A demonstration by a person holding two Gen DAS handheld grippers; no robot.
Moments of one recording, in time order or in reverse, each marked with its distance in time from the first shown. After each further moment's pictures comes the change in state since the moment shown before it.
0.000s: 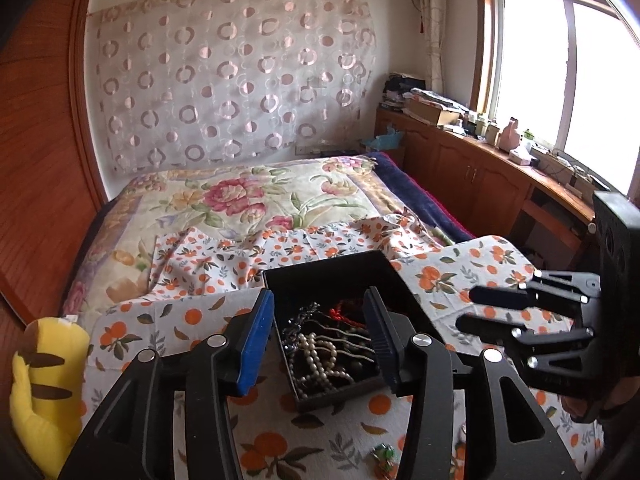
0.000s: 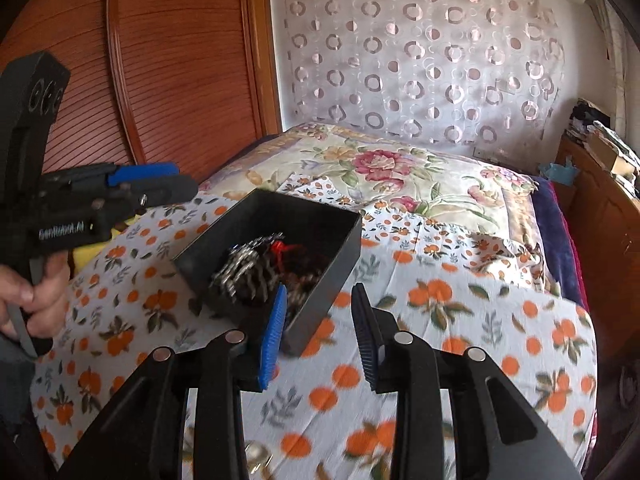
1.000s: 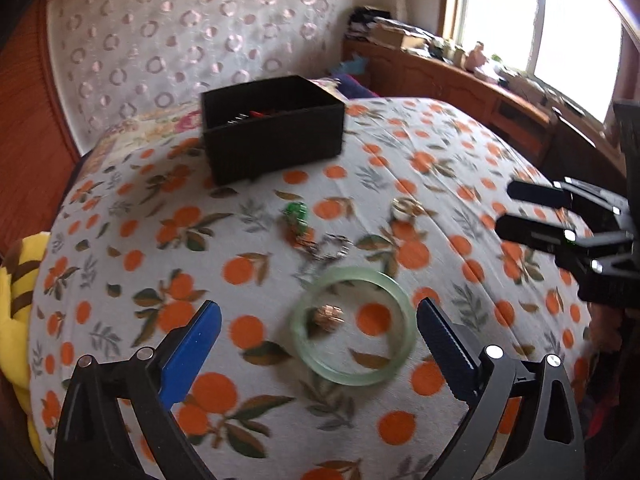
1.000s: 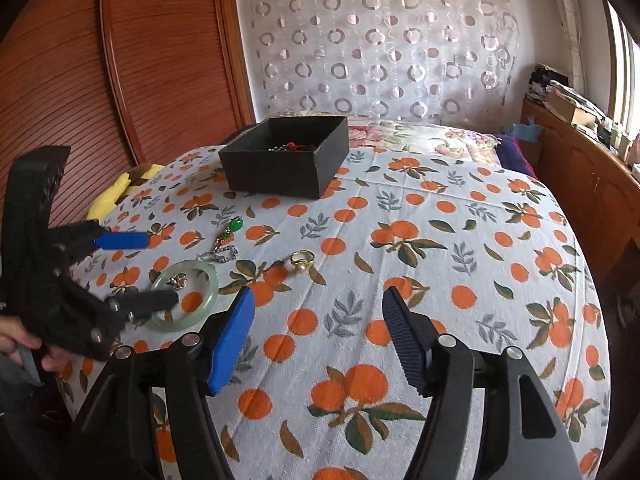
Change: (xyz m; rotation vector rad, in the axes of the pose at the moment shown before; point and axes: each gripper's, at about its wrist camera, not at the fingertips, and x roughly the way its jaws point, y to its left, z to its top) left arm -0.041 -0.062 -0.154 0.095 0.238 -0.069; right arm -0.083 0.039 -0.131 0.118 0.007 -0.086
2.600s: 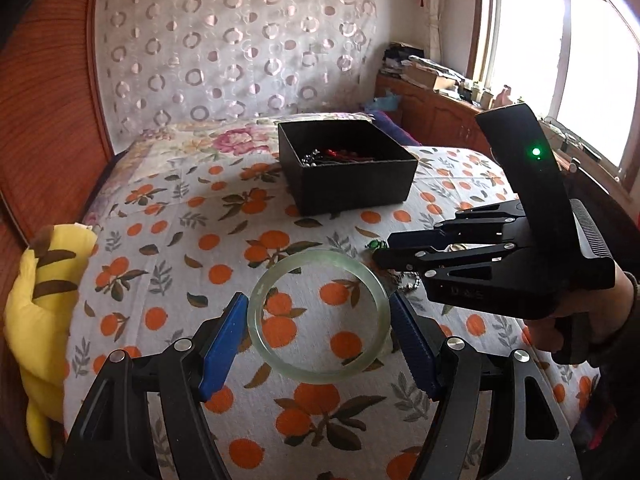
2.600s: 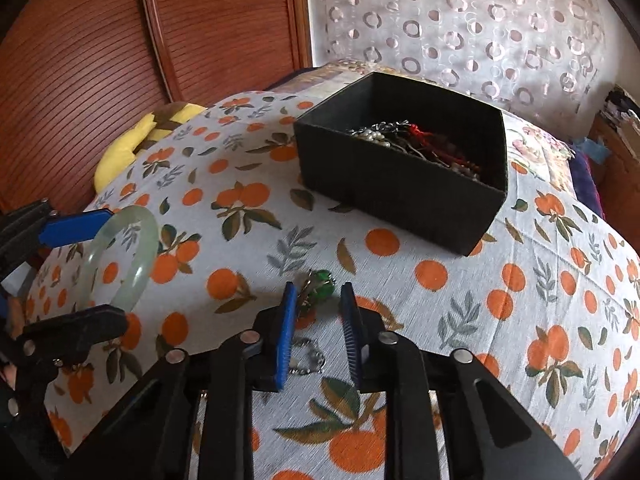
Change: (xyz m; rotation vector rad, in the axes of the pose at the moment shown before) left arm -0.036 0.060 0.001 -0.115 -0.126 0.058; right arm 0.125 0.081 0.068 -0.186 0.217 0.129
